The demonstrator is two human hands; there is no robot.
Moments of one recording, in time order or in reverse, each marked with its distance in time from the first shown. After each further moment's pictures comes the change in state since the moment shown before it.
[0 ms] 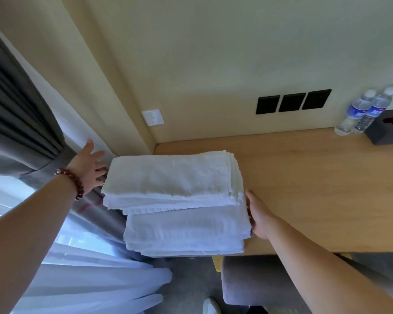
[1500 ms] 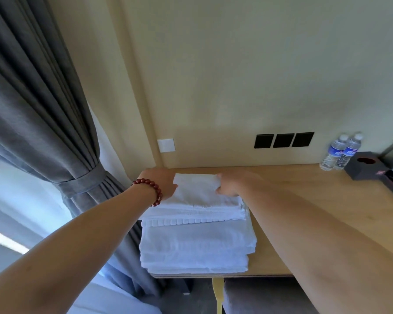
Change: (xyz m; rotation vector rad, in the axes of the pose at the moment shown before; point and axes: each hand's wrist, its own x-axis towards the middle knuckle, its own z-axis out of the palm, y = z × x) left_hand -0.095 0.027 0.082 1.603 0.080 0.718; right_hand -0.059 -0.131 0.103 -1.815 0.307 -0.401
